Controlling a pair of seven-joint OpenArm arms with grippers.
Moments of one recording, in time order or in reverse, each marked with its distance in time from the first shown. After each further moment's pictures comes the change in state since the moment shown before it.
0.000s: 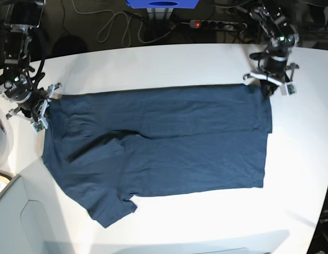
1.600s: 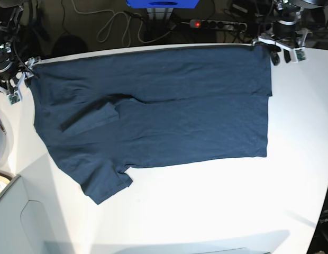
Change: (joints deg) left arm 18.0 3.8 -5.6 16.6 0.1 0.4 0.3; right arm -14.5 -1.8 15.8 11.5 -0.5 0.0 -0.7
